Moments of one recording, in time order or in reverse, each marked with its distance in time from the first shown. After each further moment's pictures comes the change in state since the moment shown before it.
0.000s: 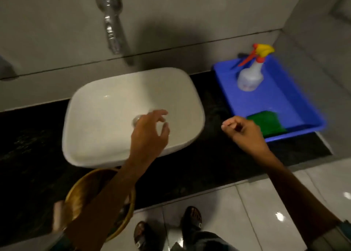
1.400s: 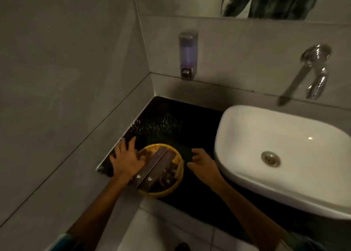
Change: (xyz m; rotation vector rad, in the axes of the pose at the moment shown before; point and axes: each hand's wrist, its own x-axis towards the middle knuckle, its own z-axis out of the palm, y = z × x) left_hand -0.183 -0.331 -0.289 0.426 0.125 -0.850; right_hand -0.146 -0.233 0.397 -0.021 -0.721 -0.256
